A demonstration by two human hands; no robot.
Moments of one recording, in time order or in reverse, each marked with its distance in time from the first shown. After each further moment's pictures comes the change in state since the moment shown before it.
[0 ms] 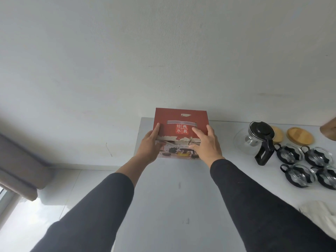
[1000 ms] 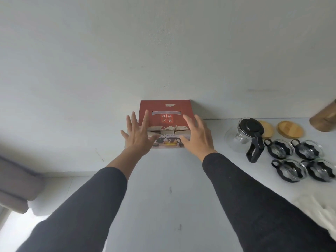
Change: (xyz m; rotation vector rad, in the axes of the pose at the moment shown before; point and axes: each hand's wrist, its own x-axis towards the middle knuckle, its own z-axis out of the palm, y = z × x) left_hand 0.035 0.028 -0.002 0.429 0.121 -0.048; right_hand 0.028 0.007 -0.013 -0.065 0.109 -0.128
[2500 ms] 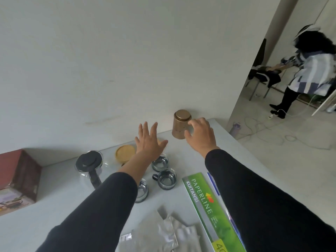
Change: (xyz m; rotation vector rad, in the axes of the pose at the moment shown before) left_hand -0.083 0.557 0.131 -0.119 -0.125 0.410; right_hand -0.105 0.442 -0.314 -0.144 0.291 0.360
